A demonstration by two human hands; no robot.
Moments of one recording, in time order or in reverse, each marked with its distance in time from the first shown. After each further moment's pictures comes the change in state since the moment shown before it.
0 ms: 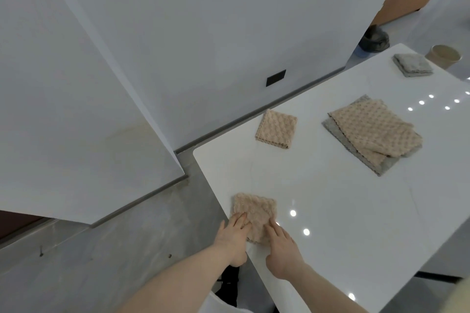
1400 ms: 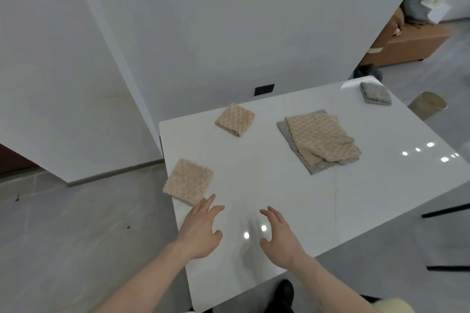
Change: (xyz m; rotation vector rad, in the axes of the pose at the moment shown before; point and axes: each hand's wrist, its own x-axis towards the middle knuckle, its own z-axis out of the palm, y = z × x) left_hand -0.075 0.220 0.028 -0.483 0.488 -0.153; right_hand -0.133 0.216 -0.107 0.116 0.070 -0.220
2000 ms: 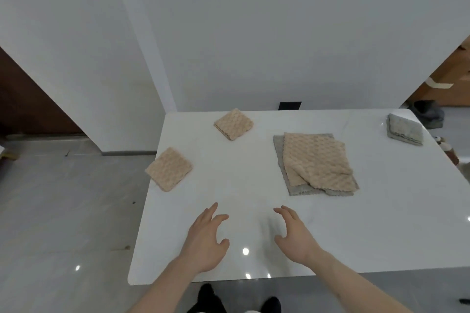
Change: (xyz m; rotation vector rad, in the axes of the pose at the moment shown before) left_hand 0.020 0.200 0.095 -0.226 0.230 -0.281; right_hand 0.041 0.166 -0.166 -0.122 -0.169 -0.204
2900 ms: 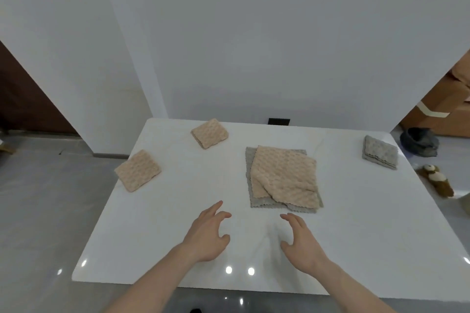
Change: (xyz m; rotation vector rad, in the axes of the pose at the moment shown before) left_hand 0.051 0.133 0.069 0.032 0.012 0.013; right_hand -0.013 0.133 -0.107 -0.017 0.061 -0.061
